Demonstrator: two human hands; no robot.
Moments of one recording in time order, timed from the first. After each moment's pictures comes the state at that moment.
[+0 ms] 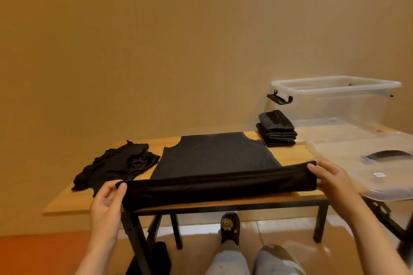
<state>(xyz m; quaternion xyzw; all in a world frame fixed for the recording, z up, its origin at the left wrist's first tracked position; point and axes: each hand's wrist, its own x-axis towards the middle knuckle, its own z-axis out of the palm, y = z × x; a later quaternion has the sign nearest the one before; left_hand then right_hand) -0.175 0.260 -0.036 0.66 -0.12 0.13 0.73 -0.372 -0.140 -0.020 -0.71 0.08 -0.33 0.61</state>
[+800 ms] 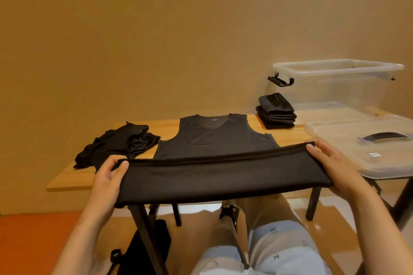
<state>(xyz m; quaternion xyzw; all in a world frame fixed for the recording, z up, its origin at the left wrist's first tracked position) -0.185 0.277 -0.022 0.72 -0.17 0.05 0.67 -0.390 -0.124 -0.010 -0.75 0.12 -0.23 0.61</state>
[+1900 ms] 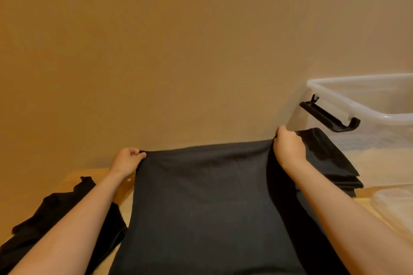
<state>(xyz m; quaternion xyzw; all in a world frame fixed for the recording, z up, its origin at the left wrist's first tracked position) 0.196 0.096 -0.004 0.90 -0.12 -0.02 0.42 -0.011 -0.257 0.016 -0.89 0.36 -0.24 0.11</state>
